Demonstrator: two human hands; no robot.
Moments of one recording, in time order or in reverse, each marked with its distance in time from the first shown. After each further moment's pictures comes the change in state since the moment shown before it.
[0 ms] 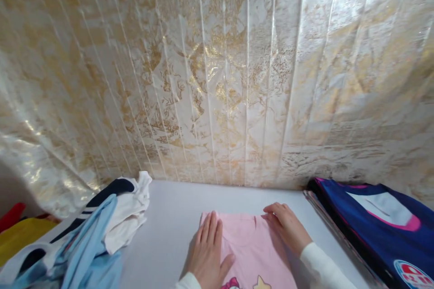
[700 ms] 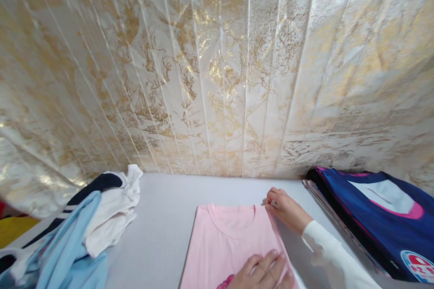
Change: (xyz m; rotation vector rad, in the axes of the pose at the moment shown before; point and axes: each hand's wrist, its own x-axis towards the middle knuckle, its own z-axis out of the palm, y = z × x) left_hand 0.021 0.094 0.035 0.062 0.786 0.576; right_hand 0.025 0.004 -0.017 -0.072 -0.207 0.023
